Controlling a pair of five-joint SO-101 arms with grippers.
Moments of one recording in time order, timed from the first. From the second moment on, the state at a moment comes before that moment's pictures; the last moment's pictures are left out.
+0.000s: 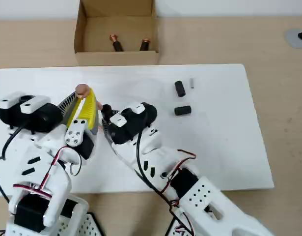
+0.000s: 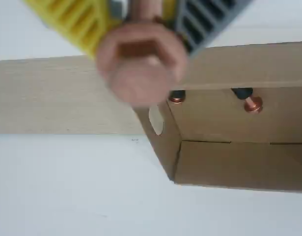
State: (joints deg) left arm 13.9 -90.5 57.8 41.7 1.3; right arm -47.9 -62.1 79.3 6.1 -10.7
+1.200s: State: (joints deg) left arm 14.9 -90.5 57.4 49.6 2.0; right arm -52.0 -62.1 79.3 5.8 -10.3
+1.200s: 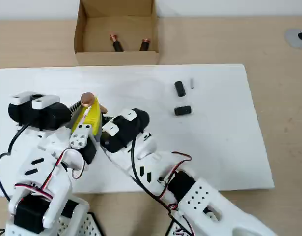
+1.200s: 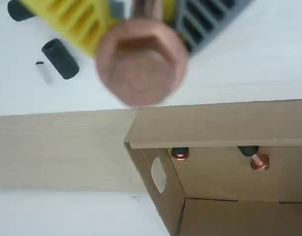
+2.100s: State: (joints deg) left arm 14.9 -90.7 49.2 56.9 2.0; right arm -51.8 -62.1 79.3 5.8 -10.3
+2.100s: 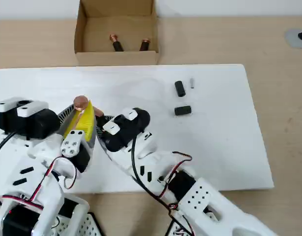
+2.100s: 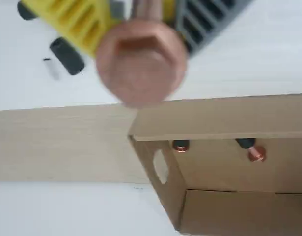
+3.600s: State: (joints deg) left arm 15.0 -91.1 52.1 60.5 -1.0; right arm -51.7 -61.9 79.6 5.9 -10.3
